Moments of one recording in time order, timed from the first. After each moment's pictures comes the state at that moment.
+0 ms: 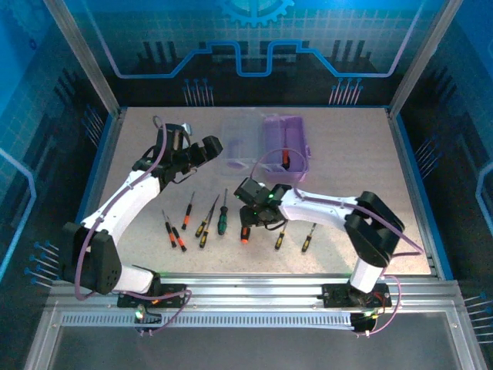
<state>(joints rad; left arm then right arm) -0.23 1.40 1.08 -0.34 0.22 -0.75 0.94 1.75 1.17 -0.65 0.13 0.74</state>
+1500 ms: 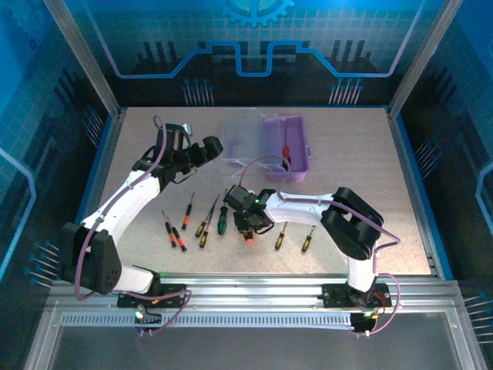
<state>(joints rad) -0.23 1.40 1.08 -0.34 0.23 -0.75 0.97 1.88 1.20 -0.59 0.10 0.74</state>
